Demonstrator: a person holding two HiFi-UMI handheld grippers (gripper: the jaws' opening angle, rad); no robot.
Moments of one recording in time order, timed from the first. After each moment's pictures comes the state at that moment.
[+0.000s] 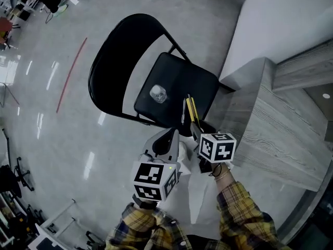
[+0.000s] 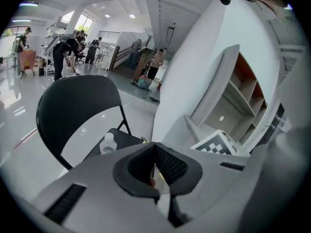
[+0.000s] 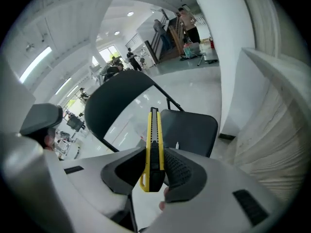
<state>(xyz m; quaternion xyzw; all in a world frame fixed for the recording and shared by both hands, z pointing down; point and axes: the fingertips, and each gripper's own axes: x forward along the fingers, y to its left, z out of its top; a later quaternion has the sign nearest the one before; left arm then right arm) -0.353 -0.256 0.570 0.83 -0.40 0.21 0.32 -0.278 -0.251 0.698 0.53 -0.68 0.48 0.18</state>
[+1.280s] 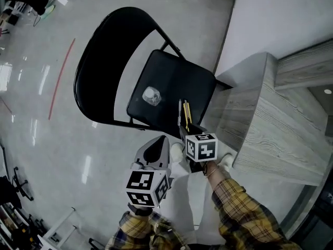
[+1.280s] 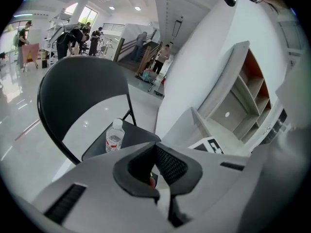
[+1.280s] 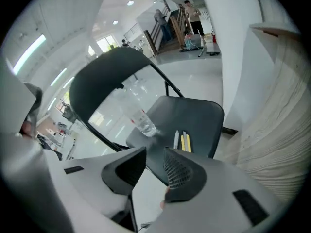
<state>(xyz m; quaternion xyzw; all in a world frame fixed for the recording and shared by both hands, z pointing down) -0.388 -0.253 0.628 0.81 -0.40 0.23 0.36 -0.314 -0.248 0.784 0.52 -0.66 0.49 0.24</state>
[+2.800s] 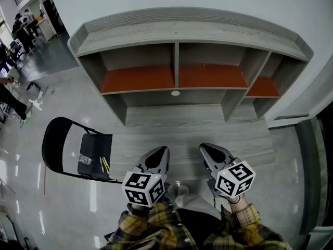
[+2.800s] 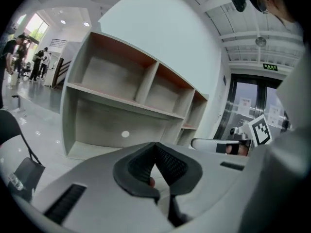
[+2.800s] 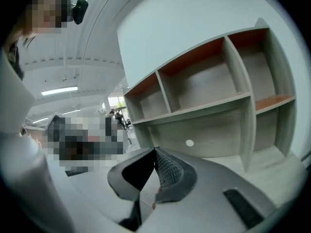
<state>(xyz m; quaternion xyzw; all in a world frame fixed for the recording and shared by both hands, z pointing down) 0.130 0.030 0.319 0.95 -0.18 0.13 0.19 0.220 0.097 0.312 0.68 -0.71 0.20 -0.02</state>
